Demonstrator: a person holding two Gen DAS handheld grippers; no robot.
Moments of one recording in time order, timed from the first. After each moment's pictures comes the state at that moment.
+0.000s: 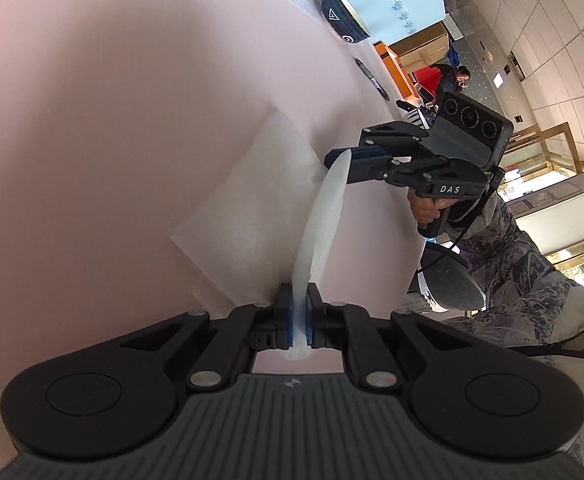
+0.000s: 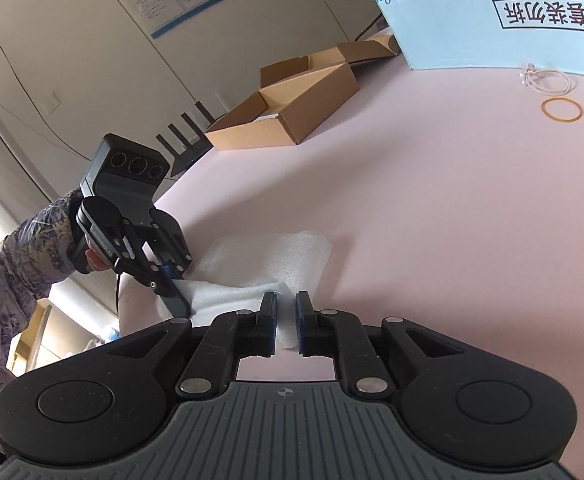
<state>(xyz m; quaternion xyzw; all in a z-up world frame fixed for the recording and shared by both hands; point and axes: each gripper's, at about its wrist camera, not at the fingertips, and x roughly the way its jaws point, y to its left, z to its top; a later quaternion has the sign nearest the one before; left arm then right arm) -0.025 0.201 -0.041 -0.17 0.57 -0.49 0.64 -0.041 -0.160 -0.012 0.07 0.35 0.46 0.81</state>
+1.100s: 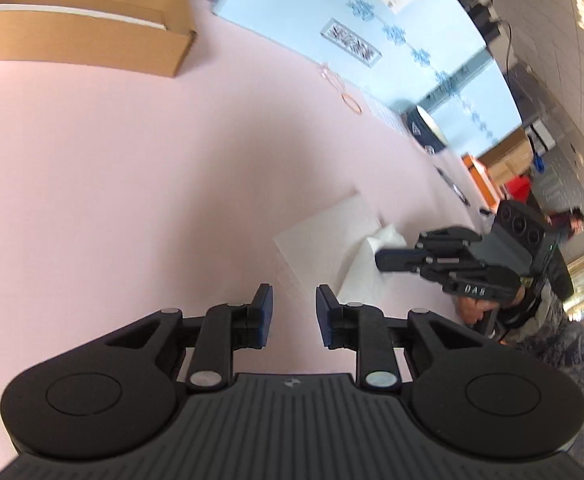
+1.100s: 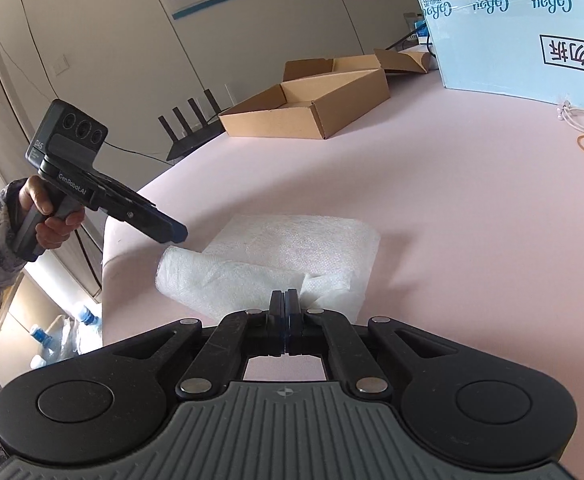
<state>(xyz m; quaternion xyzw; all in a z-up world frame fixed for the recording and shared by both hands) -0.129 0.265 0.013 -0.23 0.40 -0.25 0.85 -0.074 -0.110 -0.027 0.00 0.33 0.48 0.81</state>
